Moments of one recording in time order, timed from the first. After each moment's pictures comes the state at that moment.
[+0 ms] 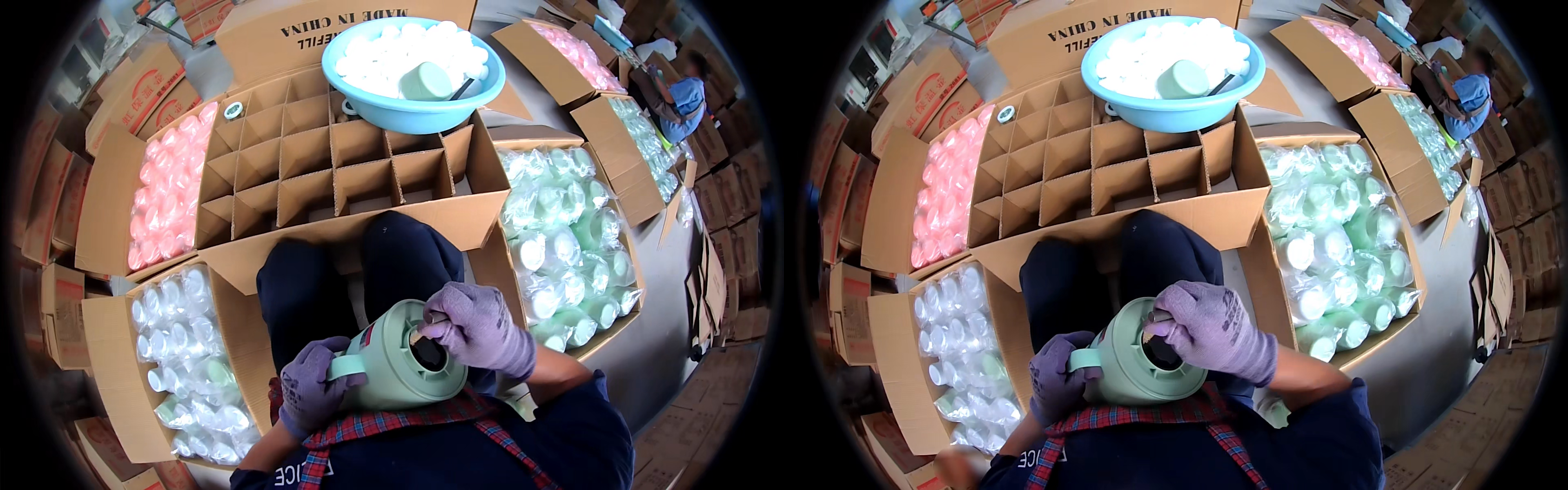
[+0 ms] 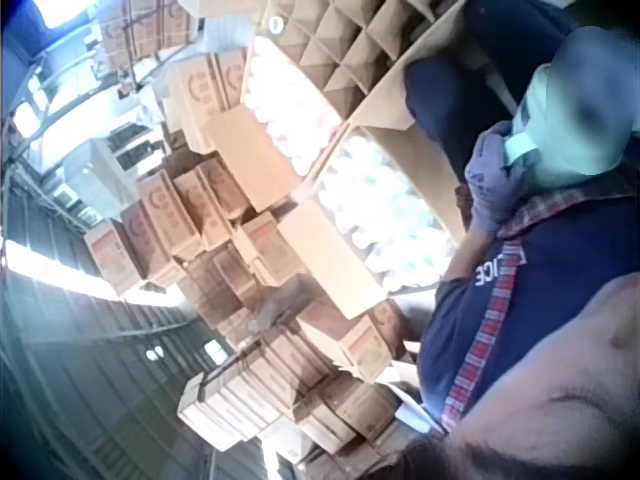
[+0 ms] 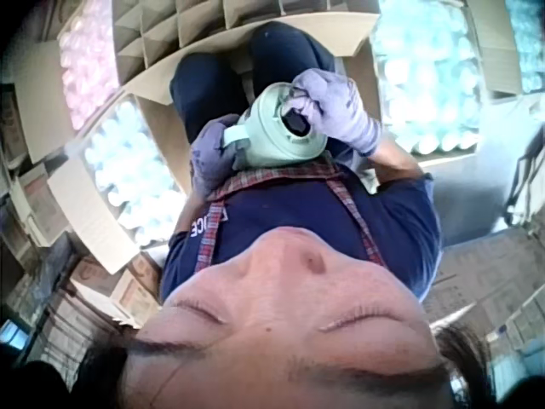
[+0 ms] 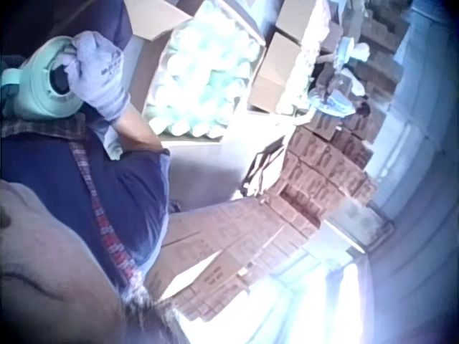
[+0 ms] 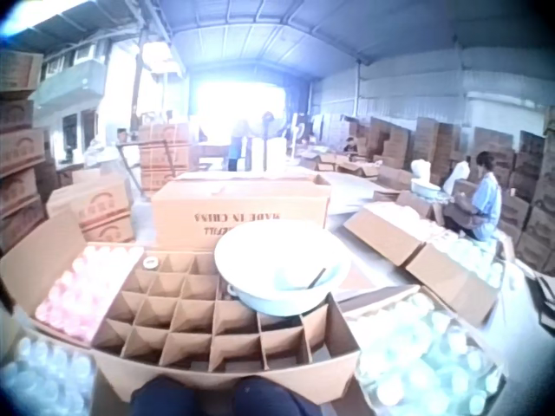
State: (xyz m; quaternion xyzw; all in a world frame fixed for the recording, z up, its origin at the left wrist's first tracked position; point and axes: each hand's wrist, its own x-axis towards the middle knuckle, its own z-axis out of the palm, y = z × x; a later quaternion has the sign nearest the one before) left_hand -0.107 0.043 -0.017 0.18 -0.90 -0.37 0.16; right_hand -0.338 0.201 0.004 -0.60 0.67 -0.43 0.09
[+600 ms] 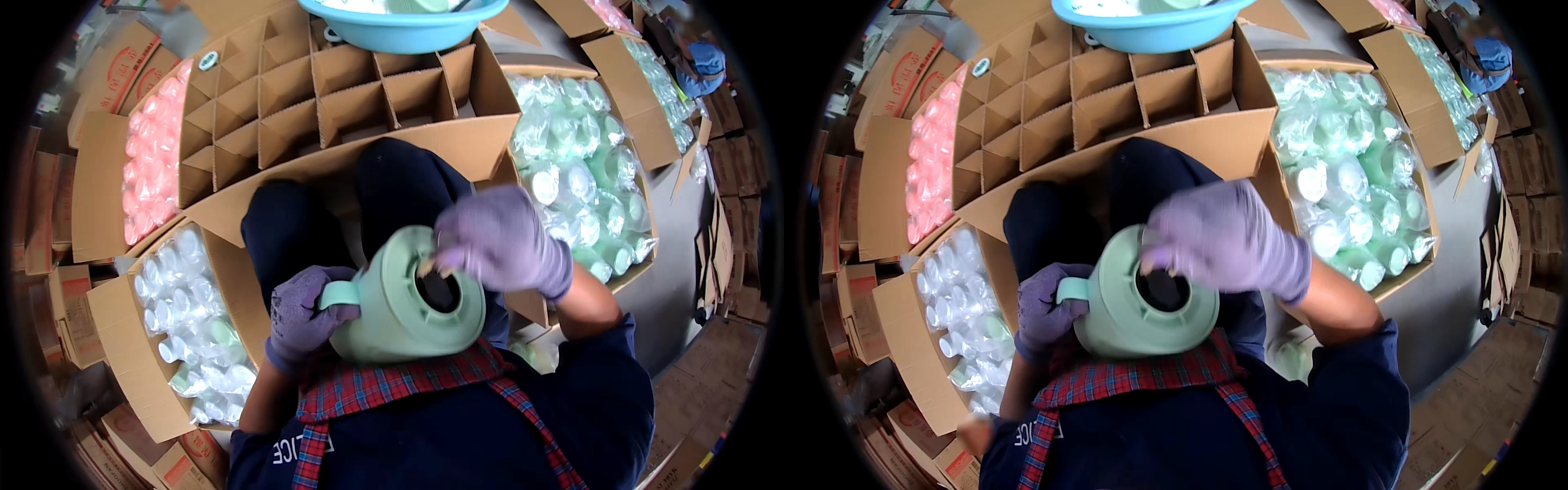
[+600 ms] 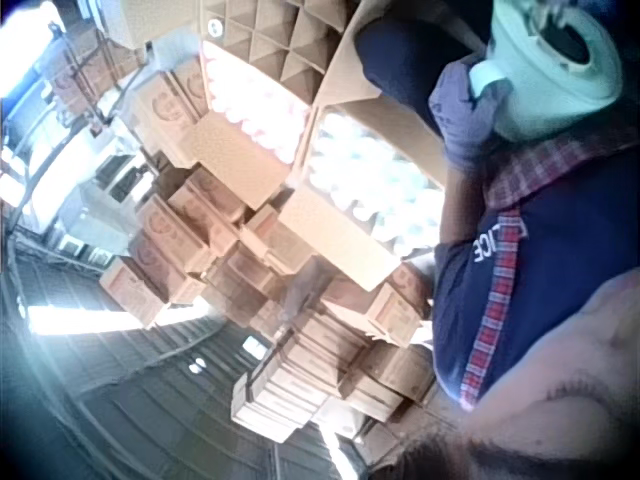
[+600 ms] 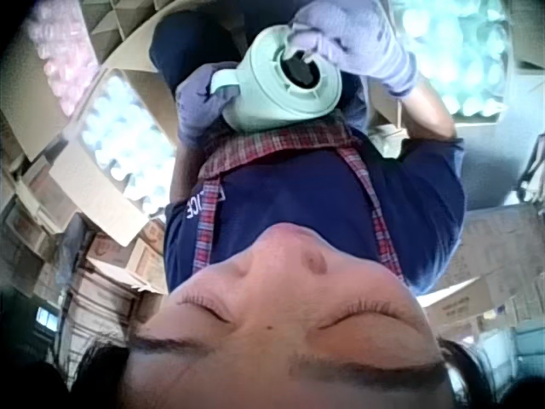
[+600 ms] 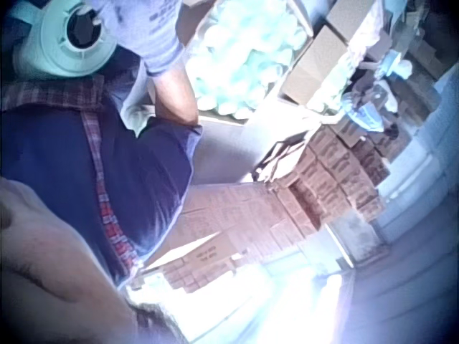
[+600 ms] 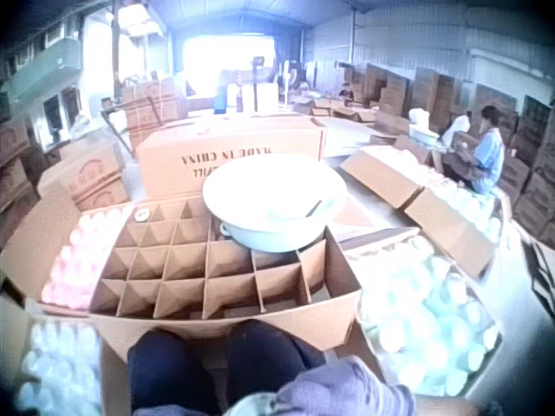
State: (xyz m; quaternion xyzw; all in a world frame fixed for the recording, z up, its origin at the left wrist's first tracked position) left_hand -0.132 0.012 -0.042 0.17 -0.84 -0.50 0.09; right_hand -0.384 0.198 0.008 -0.70 0.60 -0.38 0.04
